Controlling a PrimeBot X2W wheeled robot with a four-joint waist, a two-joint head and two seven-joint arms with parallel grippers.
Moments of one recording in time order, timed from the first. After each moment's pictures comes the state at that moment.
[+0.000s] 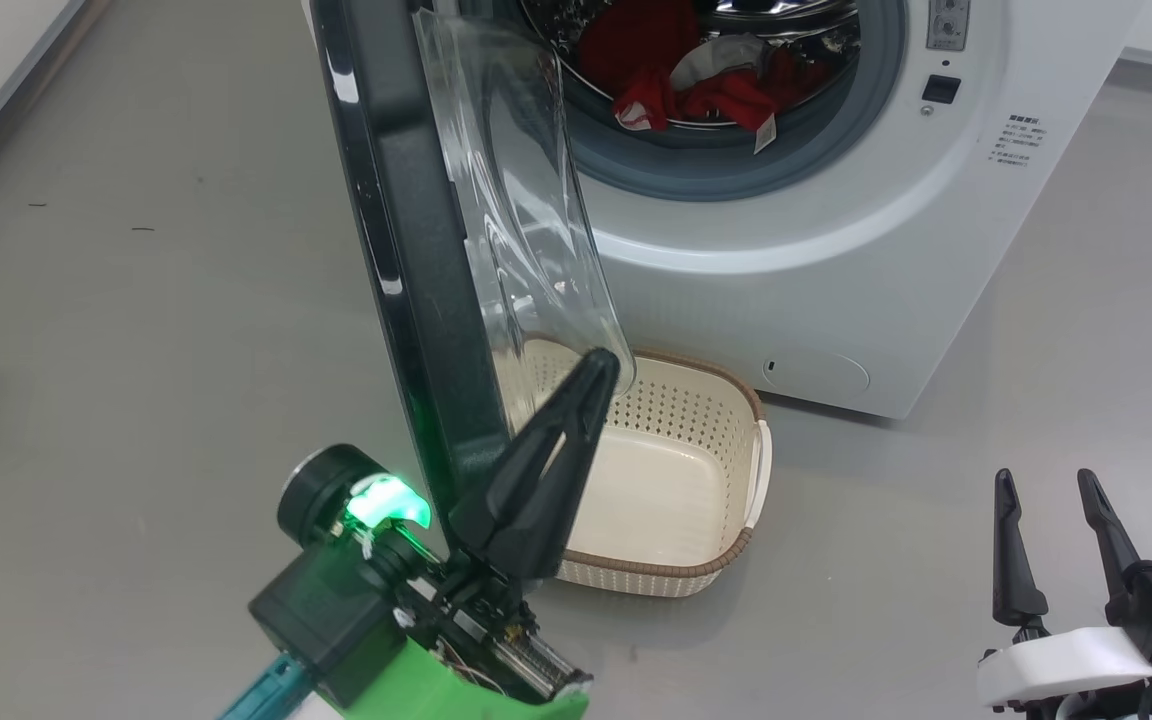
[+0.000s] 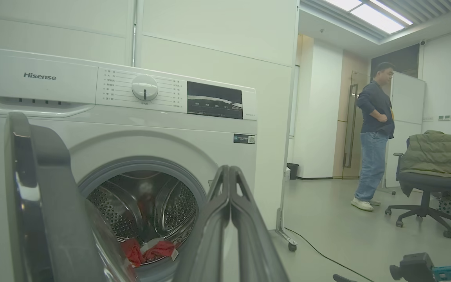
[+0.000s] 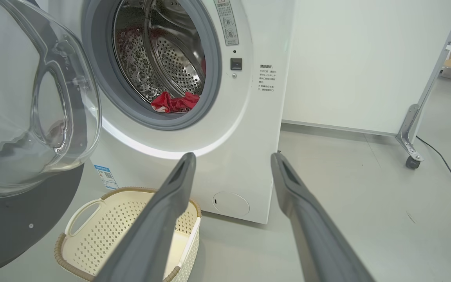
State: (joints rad) left arm -0.17 0.06 -0.57 -0.38 -0.44 -0.10 -0.18; right arm 0.13 -0.04 -0.06 0.07 0.17 0.03 -0.26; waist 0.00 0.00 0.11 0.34
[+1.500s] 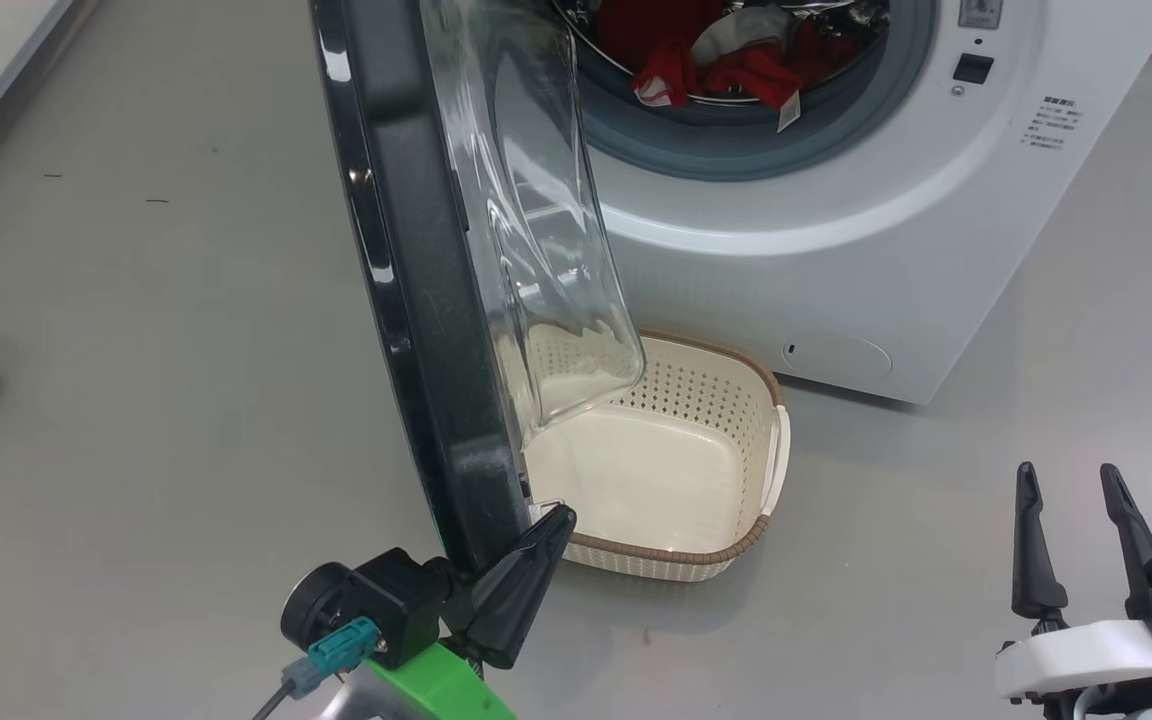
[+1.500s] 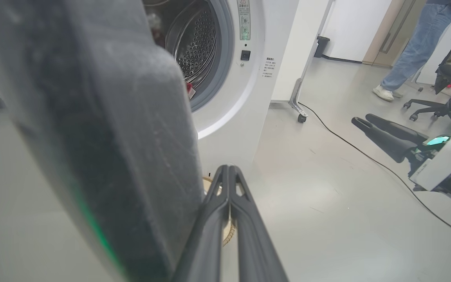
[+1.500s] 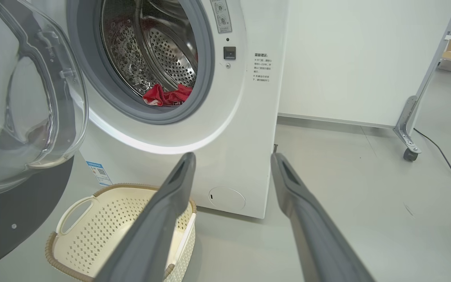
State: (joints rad) left arm -0.07 0.14 -0.59 -0.13 -0.50 -0.05 0.03; right arm 0.11 -0.04 -0.10 0.08 0.16 0.04 -0.26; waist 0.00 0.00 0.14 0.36
